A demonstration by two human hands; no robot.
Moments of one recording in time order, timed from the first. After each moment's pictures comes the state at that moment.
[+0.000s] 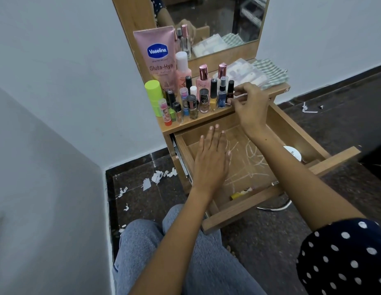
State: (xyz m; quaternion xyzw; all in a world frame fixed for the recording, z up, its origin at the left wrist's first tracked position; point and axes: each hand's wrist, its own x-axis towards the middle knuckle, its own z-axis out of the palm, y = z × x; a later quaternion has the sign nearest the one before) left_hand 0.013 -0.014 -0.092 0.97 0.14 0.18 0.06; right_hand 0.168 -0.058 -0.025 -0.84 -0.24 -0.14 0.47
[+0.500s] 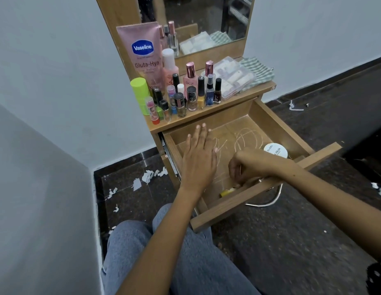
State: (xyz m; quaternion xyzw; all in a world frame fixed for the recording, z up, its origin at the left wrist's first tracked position) left_hand 0.012 -0.014 -0.092 0.96 0.14 0.21 0.11; right_hand 0.125 -0.146 -0.053 -0.80 -0.51 0.30 0.01
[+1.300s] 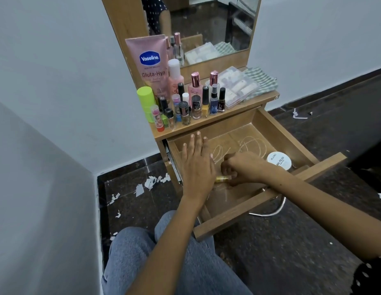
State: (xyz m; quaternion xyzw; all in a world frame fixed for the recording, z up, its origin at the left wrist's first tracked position) left_hand 0.010 -0.012 -0.094 0.94 0.21 0.23 0.13; right_hand 0.122 -0.122 -0.064 -0.80 -0.58 0.14 -0.07
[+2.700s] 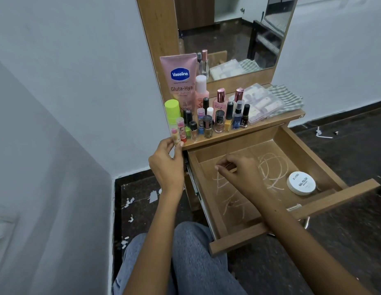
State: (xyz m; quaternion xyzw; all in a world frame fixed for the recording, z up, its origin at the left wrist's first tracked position) left_hand -0.022 0.068 -0.041 0.71 0.38 0.47 0.36; right_hand 0.084 -0.080 -0.066 -0.81 -0.41 0.06 0.42
